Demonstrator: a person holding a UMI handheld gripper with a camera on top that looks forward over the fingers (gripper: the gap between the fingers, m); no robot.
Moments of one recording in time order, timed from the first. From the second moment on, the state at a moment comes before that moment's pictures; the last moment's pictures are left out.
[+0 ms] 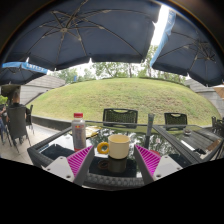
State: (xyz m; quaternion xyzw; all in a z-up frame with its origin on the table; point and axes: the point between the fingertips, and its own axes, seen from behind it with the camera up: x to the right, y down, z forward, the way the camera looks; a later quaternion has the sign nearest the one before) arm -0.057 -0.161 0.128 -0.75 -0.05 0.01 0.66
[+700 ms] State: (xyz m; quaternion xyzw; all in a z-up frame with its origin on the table) arm -0.215 0.000 0.116 -0.74 -0.08 0.09 0.66
